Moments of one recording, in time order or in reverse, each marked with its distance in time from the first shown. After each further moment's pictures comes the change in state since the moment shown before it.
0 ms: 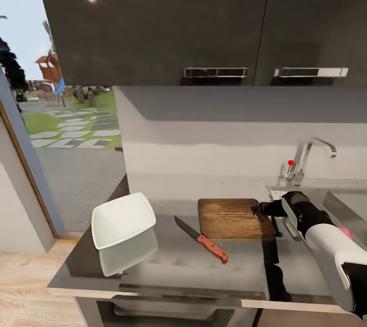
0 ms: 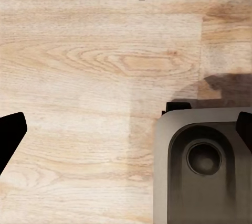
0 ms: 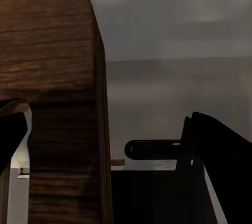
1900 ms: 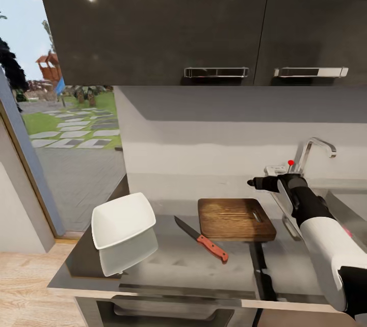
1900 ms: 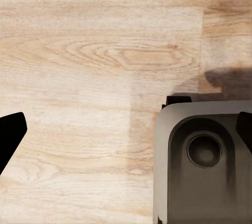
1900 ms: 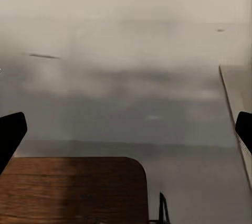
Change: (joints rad) left arm 0.001 0.000 0.002 0.015 -0.002 0.002 0.000; right arm 0.001 0.044 0.001 -0.285 0.008 -0.035 -0.002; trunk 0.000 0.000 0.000
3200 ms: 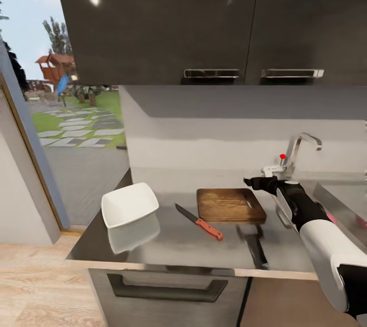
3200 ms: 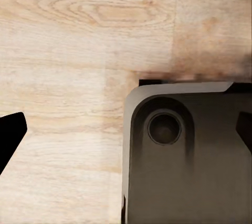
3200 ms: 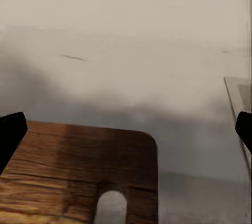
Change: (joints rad) left arm 0.000 -0.060 0.002 0.045 0.005 0.000 -0.001; right arm 0.000 -0.008 0.008 0.133 0.007 -0.334 0.075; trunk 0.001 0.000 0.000
